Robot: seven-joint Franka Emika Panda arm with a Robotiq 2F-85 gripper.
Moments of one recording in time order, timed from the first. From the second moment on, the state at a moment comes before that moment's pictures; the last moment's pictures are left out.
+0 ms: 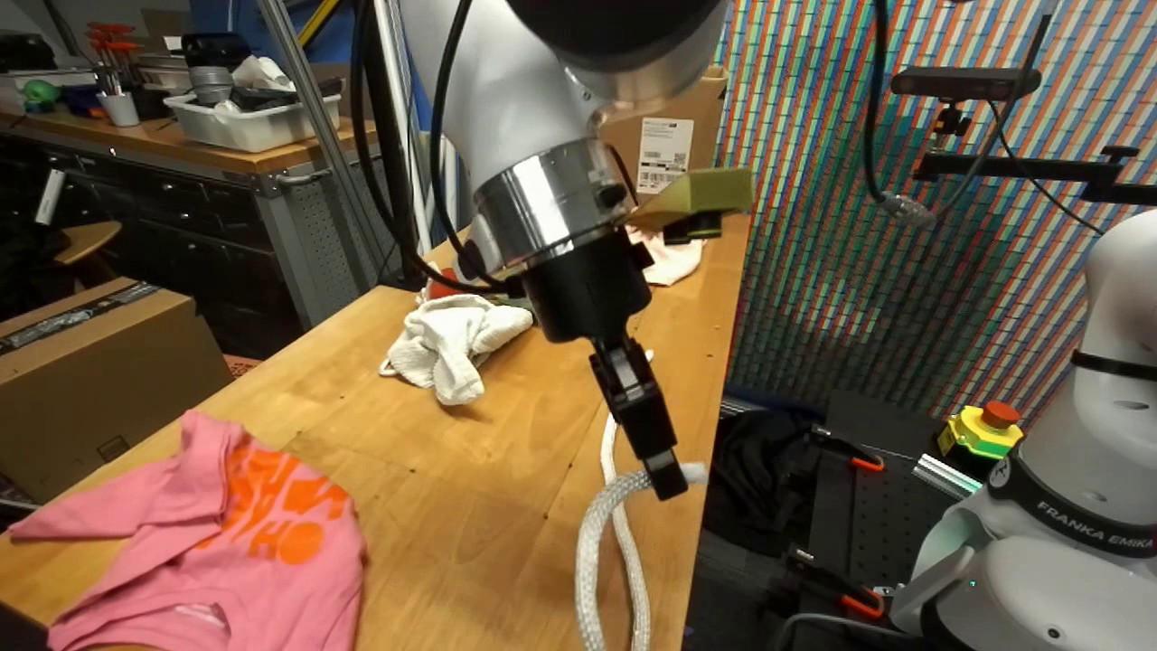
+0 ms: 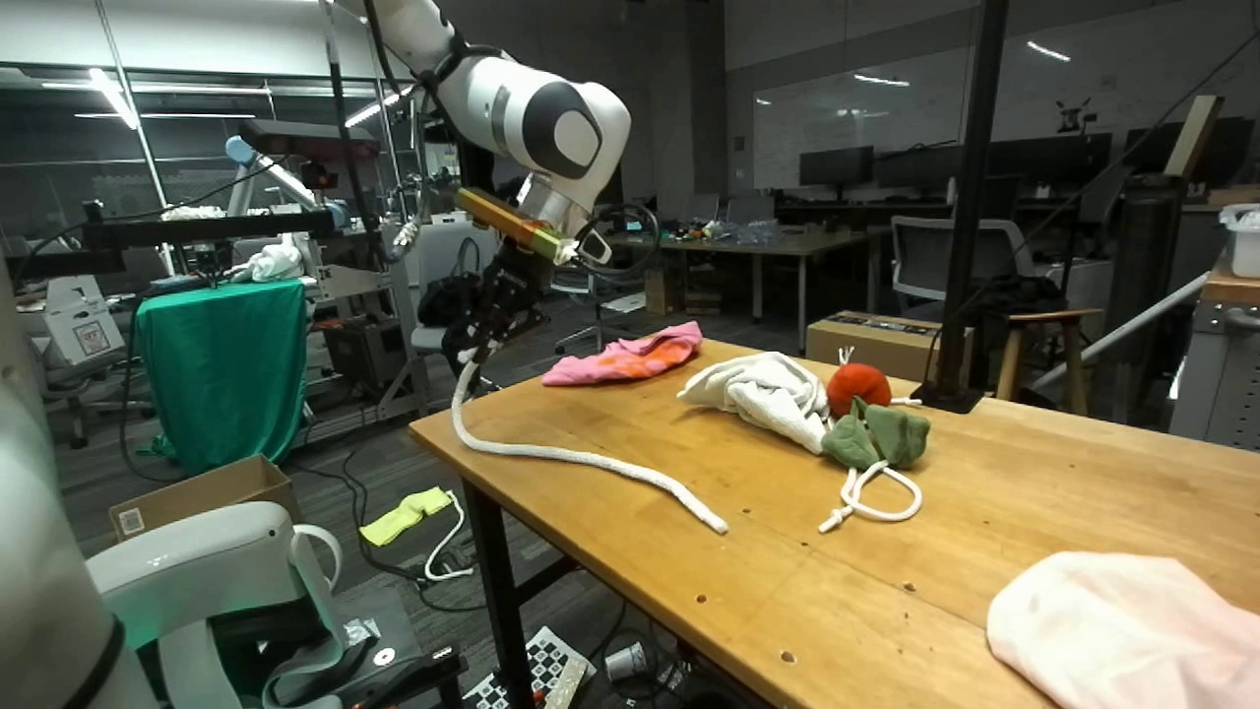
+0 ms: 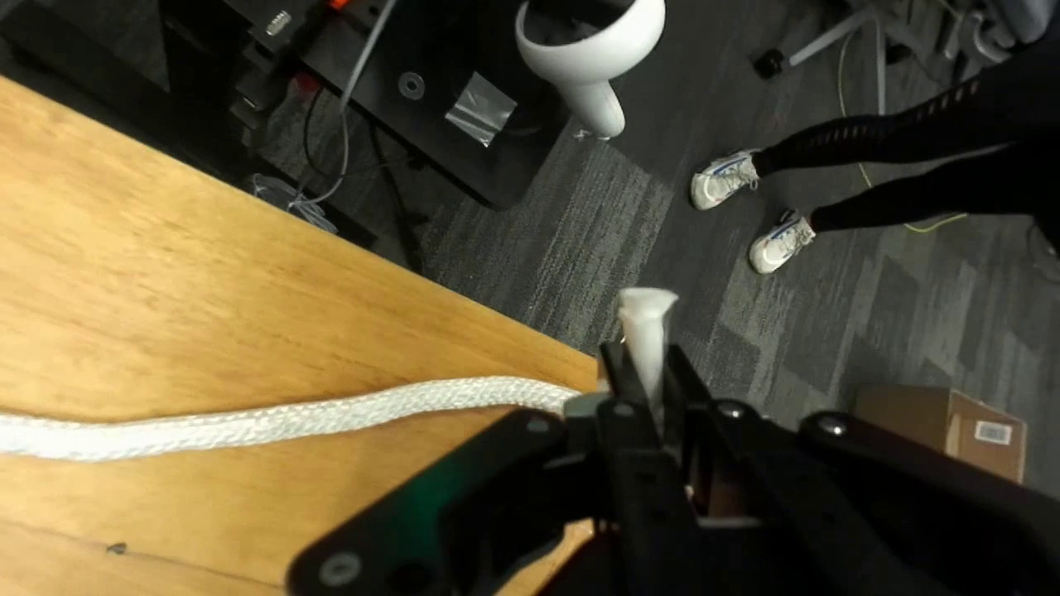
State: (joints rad) arm 0.27 0.11 0.26 -2.01 0.36 1.65 -0.25
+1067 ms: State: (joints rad) arm 0.28 0.27 0.29 -2.02 0.48 1.83 -0.06
